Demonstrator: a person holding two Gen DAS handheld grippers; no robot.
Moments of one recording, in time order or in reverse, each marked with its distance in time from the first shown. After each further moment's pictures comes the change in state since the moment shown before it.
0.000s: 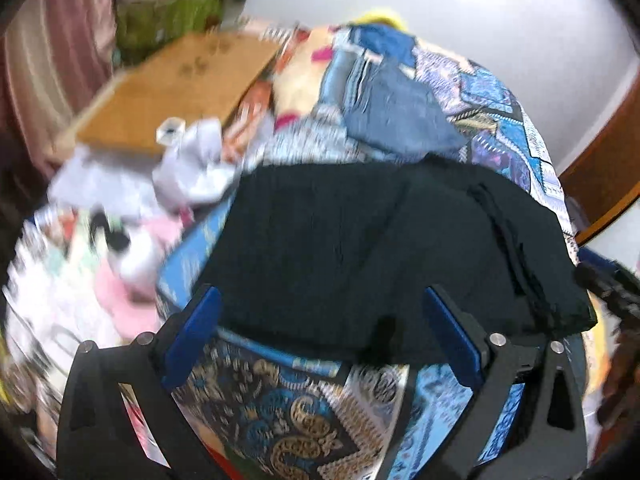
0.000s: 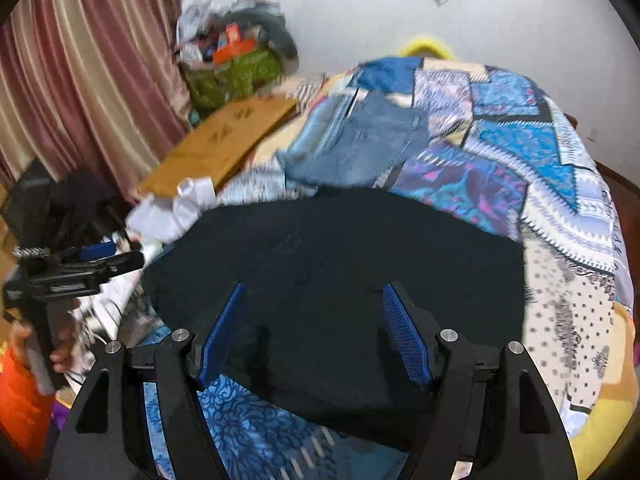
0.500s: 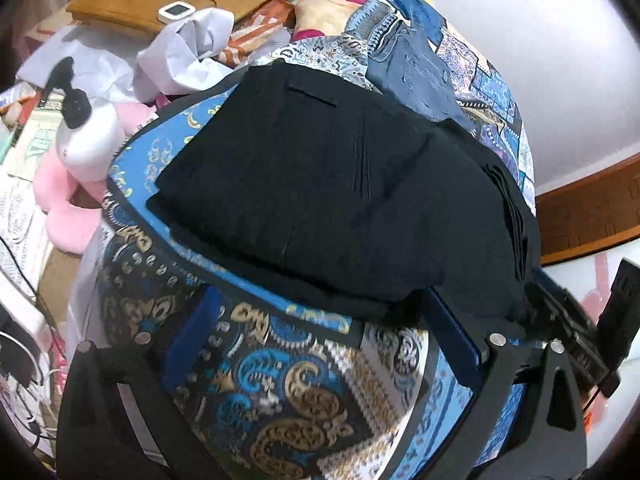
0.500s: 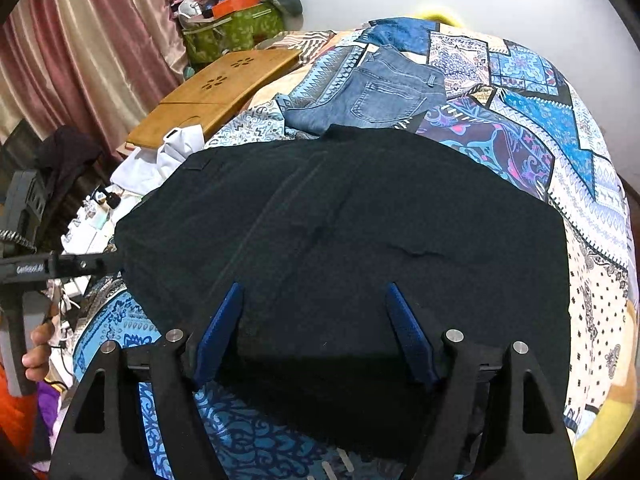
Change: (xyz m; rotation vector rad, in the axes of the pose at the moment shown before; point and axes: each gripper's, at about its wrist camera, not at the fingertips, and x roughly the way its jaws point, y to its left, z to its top) left arm 0.042 0.033 -0.026 -0.241 0.180 -0.205; right arm 0.031 0.007 -0.015 -0.027 0.084 -0.007
